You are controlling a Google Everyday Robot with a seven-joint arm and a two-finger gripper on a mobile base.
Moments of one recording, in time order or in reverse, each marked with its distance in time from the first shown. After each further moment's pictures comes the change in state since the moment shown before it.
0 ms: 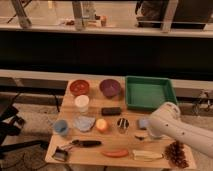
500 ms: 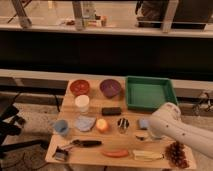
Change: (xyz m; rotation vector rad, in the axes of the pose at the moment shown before) arm 0.000 0.000 0.000 0.010 0.029 -0.015
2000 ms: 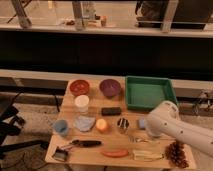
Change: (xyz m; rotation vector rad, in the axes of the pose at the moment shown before) arm -0.006 -0.009 -0.013 0.002 -0.032 0.037
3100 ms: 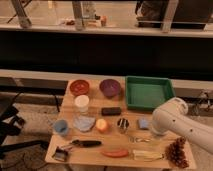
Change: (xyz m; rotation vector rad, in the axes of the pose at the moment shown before) arm 0.000 0.007 -0.027 -0.018 -0.063 0.050
